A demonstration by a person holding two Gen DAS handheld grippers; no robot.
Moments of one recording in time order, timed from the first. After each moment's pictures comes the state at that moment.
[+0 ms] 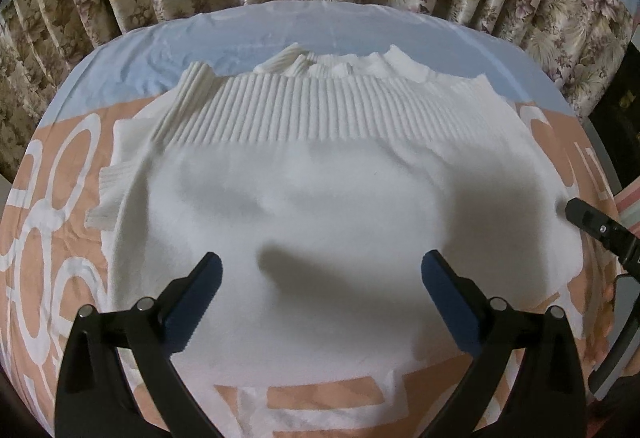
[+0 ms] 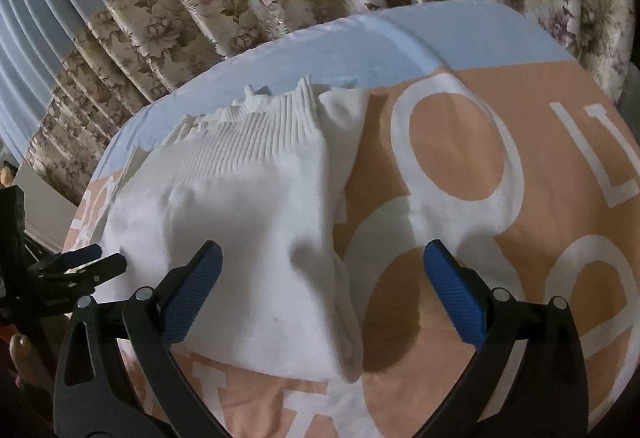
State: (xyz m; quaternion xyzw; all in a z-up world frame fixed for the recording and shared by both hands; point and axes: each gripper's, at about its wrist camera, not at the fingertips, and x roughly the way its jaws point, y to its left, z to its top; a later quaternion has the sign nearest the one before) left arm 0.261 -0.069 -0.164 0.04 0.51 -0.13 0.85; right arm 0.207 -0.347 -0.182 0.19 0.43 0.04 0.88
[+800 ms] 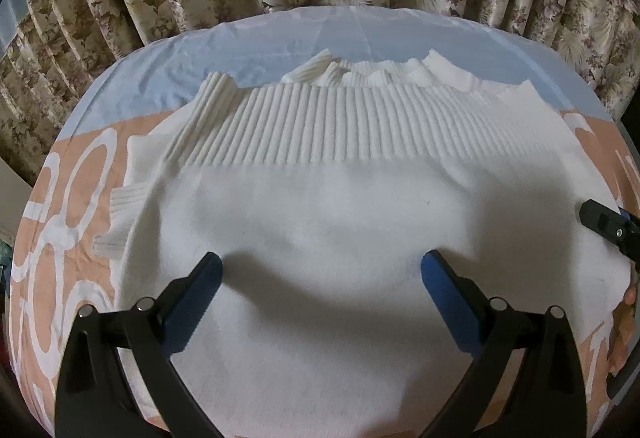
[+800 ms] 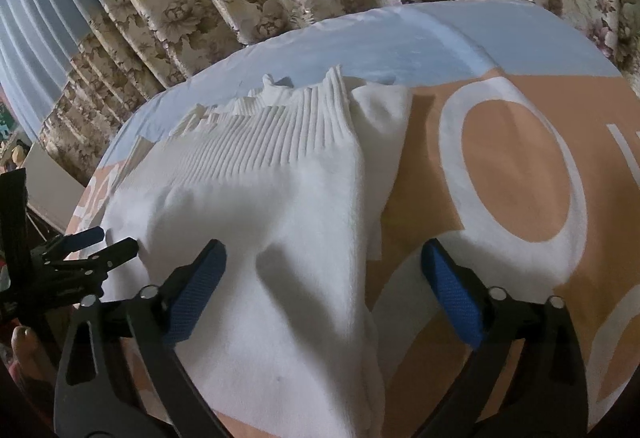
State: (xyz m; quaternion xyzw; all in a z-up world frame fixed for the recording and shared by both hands) left arm 0.284 -0.070 -0.185 0.08 0.48 -0.08 0.87; right arm 0.242 -0.335 -0.203 0.17 0.43 0.09 0.88
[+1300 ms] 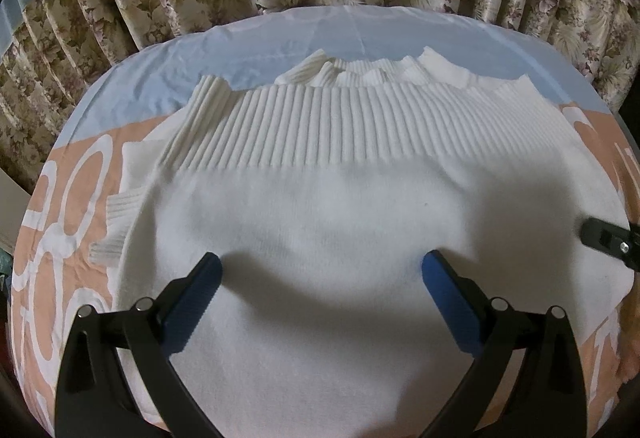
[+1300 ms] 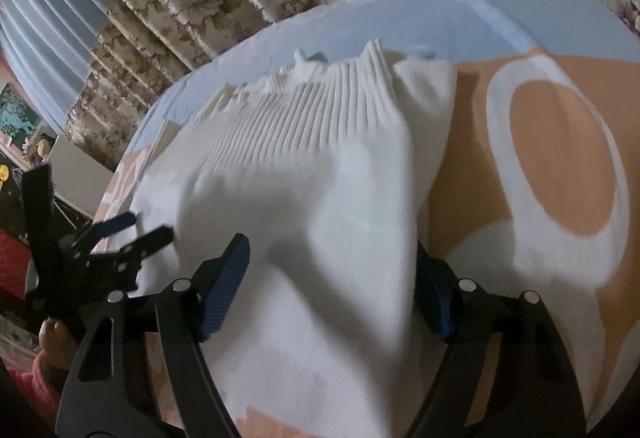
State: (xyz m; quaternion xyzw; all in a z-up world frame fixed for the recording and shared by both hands) left arm 0.284 -0.072 -0.186 0.09 0.48 -0.08 0.87; right arm 0.241 -0.328 -0.205 0.20 0.47 0.15 0.85
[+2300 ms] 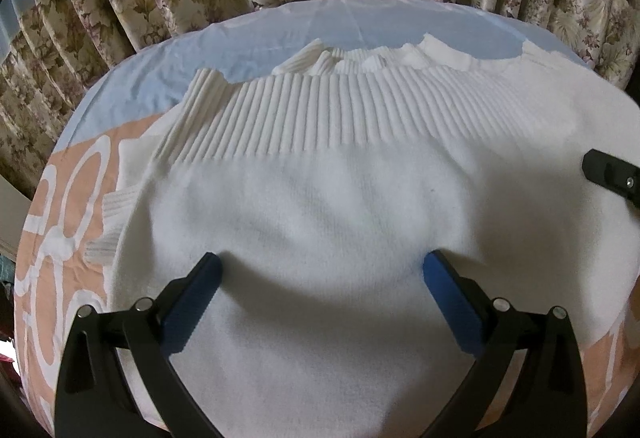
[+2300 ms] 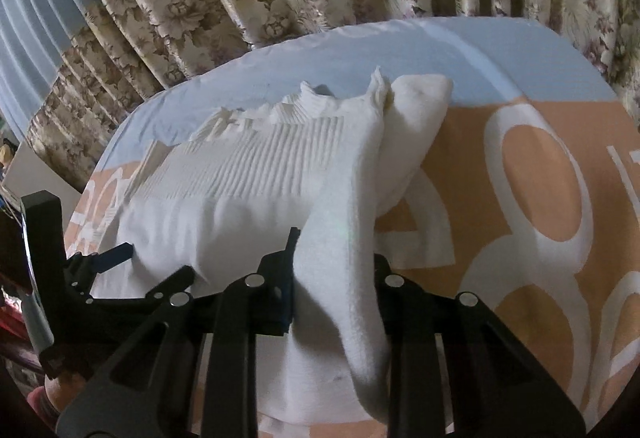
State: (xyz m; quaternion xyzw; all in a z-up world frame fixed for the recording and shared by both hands) left arm 0.283 -0.075 -0.197 0.11 0.48 -0.08 0.87; right arm 0.249 -0.272 -0.169 0.14 0.43 0.04 0.89
